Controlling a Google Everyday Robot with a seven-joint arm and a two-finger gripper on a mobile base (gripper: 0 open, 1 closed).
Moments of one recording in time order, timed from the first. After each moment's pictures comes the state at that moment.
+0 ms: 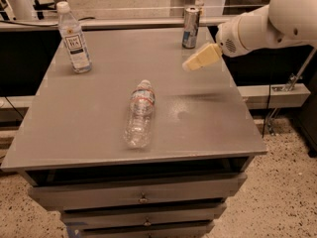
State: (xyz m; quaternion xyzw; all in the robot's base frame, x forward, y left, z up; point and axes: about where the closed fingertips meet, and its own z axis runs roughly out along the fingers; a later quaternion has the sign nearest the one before) arm 0.682 -0.133 0.917 -0.42 0.78 0.09 0.45
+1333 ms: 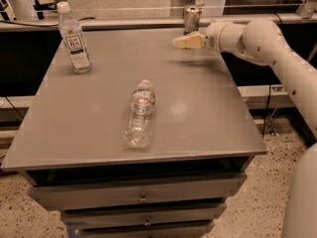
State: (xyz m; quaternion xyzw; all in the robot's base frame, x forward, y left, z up) arm 0.841 -0.135 0.889 -0.29 0.73 0.17 0.60
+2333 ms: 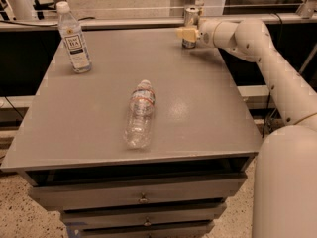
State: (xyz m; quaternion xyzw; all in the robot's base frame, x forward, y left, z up) arm 0.891 -0.124 0.882 -0.28 0.71 0.19 0.62
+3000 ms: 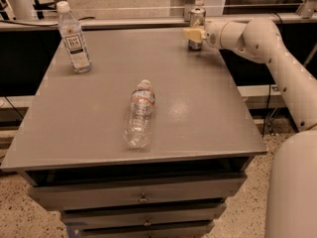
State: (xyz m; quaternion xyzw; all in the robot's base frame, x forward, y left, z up) arm 0.872 -0.136 0.885 -0.29 0.71 0.19 0.61
